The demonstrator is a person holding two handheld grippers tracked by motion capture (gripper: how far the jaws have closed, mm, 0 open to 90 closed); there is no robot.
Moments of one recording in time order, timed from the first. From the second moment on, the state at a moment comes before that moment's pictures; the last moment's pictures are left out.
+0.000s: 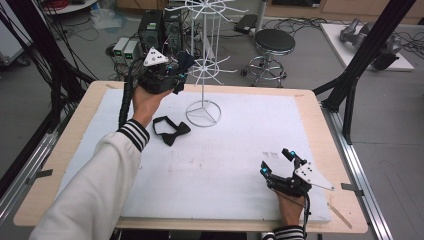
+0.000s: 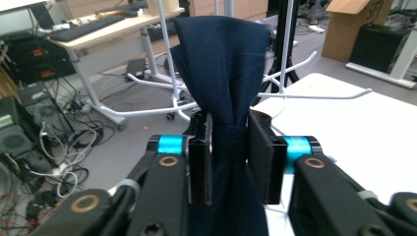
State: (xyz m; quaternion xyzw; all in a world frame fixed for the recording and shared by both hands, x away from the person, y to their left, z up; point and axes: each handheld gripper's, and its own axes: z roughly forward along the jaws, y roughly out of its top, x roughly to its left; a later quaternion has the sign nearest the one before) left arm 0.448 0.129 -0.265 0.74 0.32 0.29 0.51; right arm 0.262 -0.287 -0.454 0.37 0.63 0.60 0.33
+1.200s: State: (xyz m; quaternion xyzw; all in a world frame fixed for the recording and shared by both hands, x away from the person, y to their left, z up) left arm 0.378 0.205 -0.285 0.70 0.25 0.29 0.60; right arm 0.261 -0.287 -0.454 0.37 0.62 0.61 0.33
